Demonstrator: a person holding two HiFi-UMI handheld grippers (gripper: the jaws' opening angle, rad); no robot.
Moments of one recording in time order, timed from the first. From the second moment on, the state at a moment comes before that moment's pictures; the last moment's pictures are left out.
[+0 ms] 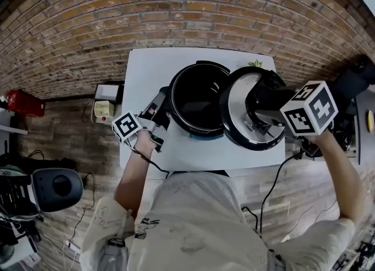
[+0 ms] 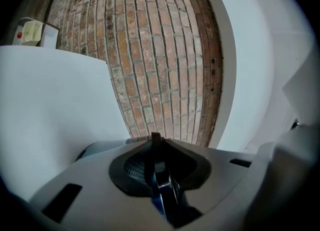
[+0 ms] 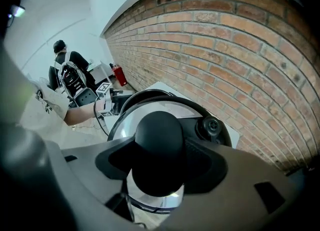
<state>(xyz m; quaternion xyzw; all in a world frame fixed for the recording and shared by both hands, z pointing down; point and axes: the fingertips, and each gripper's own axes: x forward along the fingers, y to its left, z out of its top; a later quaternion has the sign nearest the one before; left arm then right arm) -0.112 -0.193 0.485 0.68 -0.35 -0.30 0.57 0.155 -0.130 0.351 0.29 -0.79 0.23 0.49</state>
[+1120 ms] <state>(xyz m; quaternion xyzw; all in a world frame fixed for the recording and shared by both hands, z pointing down) -0.115 -0.193 0.486 0.68 -0.37 -0.30 0.56 0.247 -0.032 0.468 0.35 -0.73 0.35 0.47</state>
